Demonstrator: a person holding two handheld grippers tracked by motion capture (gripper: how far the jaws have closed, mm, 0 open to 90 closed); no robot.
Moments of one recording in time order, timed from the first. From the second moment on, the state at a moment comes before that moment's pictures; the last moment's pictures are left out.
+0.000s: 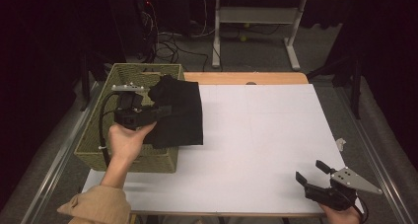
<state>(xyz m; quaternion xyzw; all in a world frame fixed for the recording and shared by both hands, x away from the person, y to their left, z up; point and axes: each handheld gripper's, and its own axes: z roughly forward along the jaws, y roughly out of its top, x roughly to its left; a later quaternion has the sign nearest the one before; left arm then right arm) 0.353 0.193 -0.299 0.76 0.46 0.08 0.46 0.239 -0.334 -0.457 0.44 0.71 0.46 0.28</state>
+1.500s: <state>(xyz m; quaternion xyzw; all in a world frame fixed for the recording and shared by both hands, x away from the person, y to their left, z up) 0.343 0.233 -0.304 0.73 0.49 0.09 0.47 0.239 -0.334 -0.458 0.44 0.71 0.46 0.28</state>
